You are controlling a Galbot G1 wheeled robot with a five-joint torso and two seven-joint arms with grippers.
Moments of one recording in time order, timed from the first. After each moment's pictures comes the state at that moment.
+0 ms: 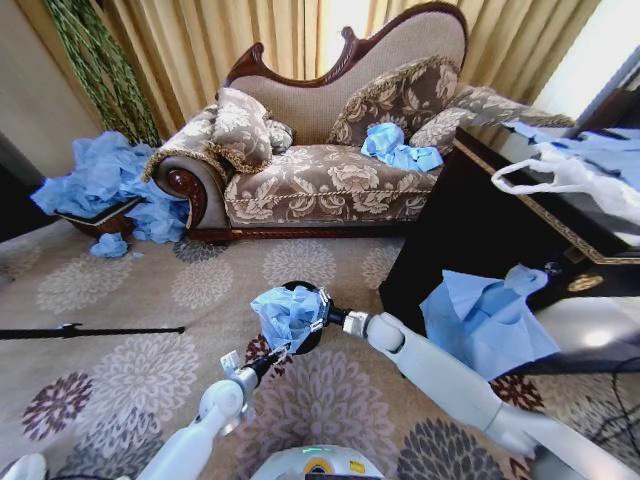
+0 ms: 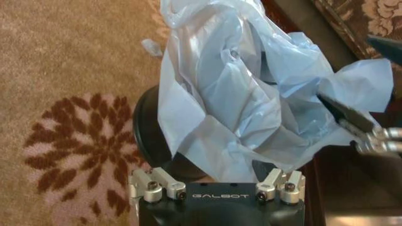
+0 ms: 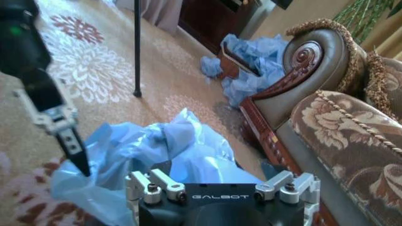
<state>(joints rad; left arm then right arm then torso) 1.30 -1.08 -0.22 -1.76 -1.22 0.28 -0.24 -0.54 1.07 -0.39 1.44 -0.13 0.12 -0.37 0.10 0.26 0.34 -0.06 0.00</state>
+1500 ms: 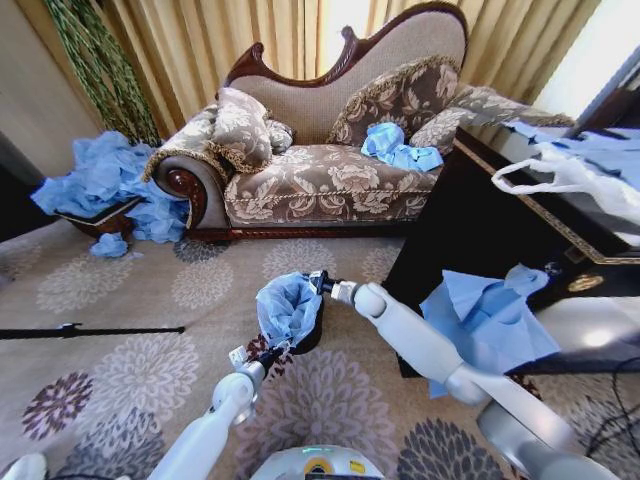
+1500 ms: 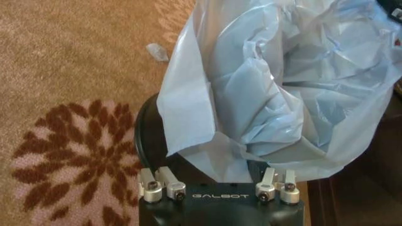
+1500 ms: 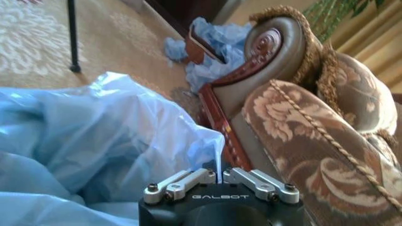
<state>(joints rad) 1.22 -1.15 -0.20 -1.64 -1.18 0.26 -0.25 -0.35 1.24 -0.32 1.16 -0.20 0.16 -0.37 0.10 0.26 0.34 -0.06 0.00</state>
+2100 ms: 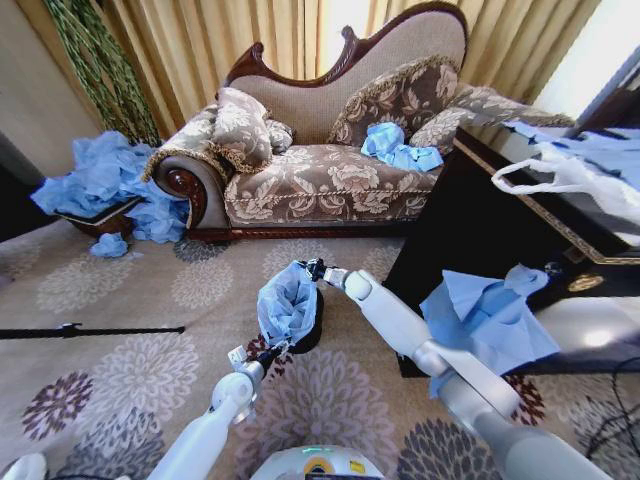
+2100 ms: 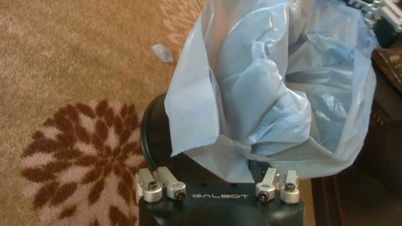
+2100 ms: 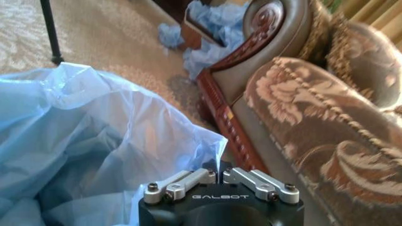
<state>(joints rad) 1.22 -1.15 -0.20 -1.64 -1.17 0.26 -0.25 -0.23 1.44 -0.26 0.82 -0.25 0.20 -0.42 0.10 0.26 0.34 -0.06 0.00</state>
